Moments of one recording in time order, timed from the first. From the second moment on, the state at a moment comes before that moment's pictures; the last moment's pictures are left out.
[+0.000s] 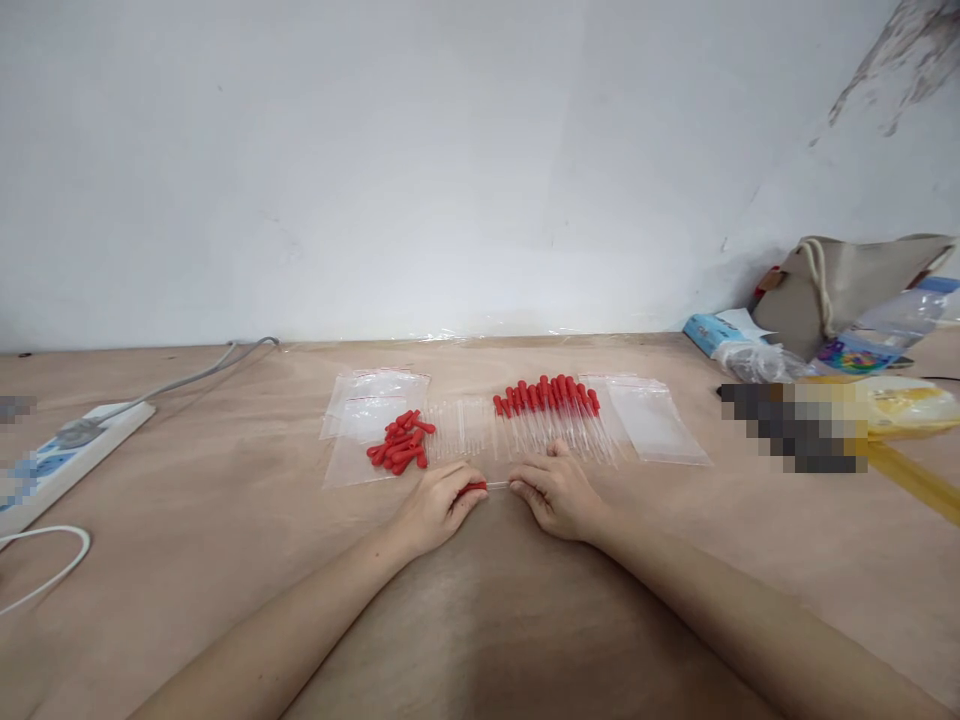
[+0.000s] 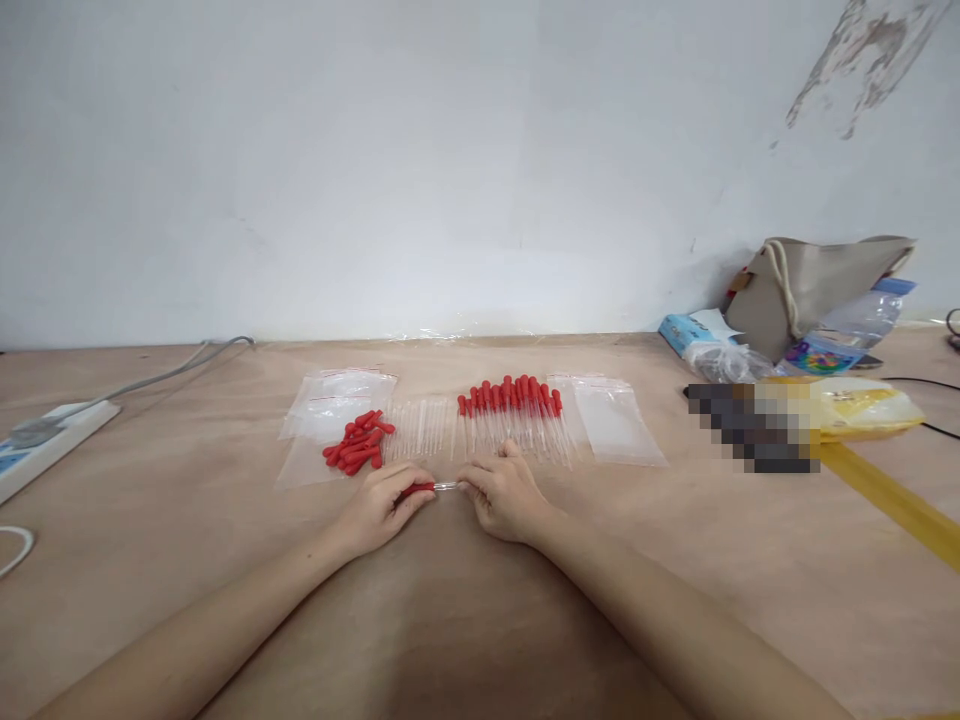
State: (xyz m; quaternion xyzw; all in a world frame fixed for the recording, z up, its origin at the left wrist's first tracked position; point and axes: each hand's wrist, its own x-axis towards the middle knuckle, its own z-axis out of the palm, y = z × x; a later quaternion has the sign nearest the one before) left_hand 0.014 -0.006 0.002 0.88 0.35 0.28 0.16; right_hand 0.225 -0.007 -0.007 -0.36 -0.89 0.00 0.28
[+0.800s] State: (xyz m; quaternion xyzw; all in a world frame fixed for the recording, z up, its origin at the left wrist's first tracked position) left_hand -0.020 0.025 0.015 0.75 0.57 0.32 -0.12; right_hand 0.204 0.046 0.027 -0.67 -0.69 0.08 0.25
